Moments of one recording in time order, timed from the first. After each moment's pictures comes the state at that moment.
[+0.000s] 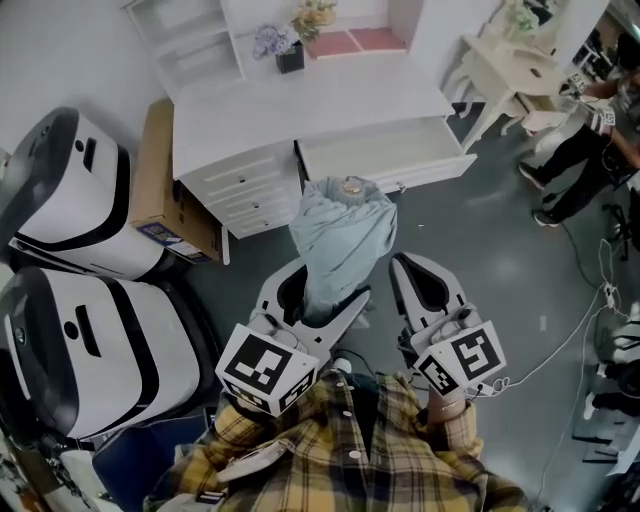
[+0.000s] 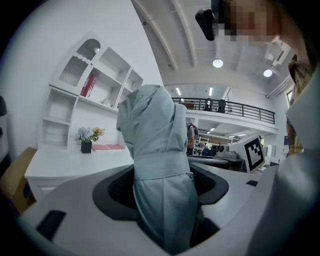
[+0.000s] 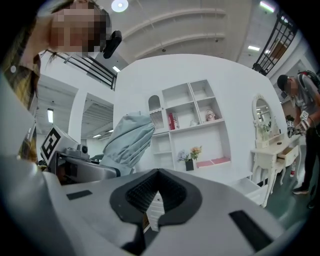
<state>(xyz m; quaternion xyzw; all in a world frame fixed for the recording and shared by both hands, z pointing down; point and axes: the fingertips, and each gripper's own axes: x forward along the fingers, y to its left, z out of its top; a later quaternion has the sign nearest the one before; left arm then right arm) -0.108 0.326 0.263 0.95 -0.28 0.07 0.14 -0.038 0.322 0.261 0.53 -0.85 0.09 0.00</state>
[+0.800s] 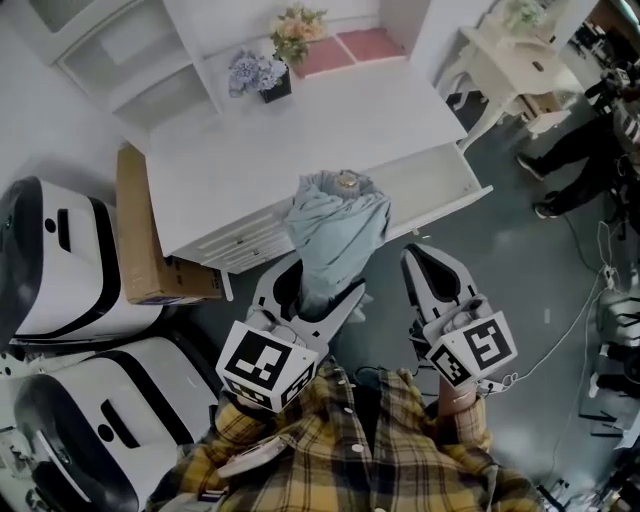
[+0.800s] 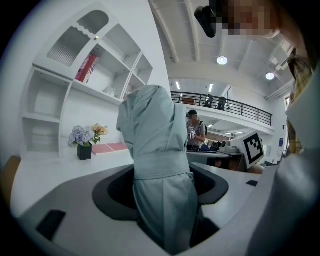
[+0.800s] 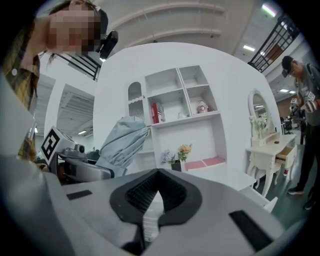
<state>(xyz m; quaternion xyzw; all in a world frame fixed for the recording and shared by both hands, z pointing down) -0.107 0.097 0.281 0.95 -0.24 0.11 0.16 -0.015 0.104 0.274 0.58 -0.81 0.12 0.02</state>
